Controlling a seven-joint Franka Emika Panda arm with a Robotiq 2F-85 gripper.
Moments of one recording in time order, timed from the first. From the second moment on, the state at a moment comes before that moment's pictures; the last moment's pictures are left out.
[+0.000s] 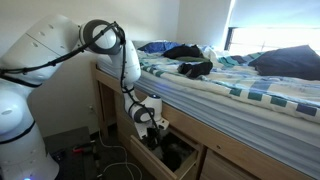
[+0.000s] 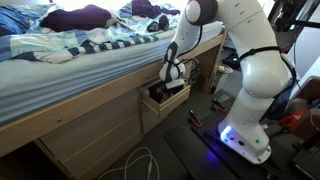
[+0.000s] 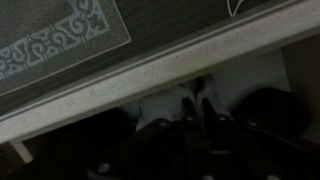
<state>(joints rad) 0.18 0.78 -0.14 -2.17 0.06 2.92 0.19</state>
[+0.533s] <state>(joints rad) 0.26 0.64 -0.19 -2.29 -0.02 2.88 0.19</state>
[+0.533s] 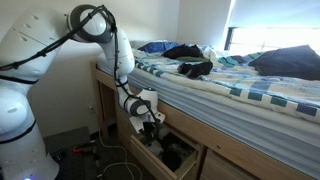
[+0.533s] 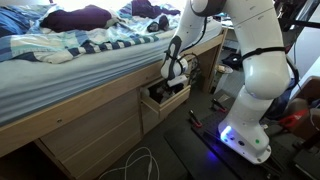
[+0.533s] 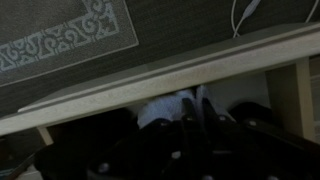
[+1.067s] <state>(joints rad) 0.50 0.42 -0.41 -2.47 -0.27 2.79 0.44</state>
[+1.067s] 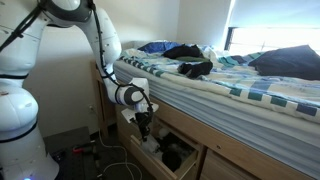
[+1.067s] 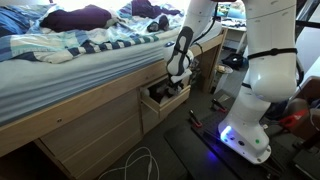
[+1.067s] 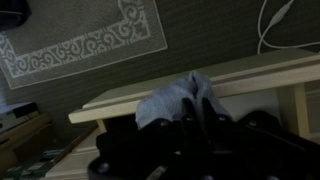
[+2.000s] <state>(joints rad) 0.26 -0.02 -0.12 -2.53 -0.69 2.42 0.80</state>
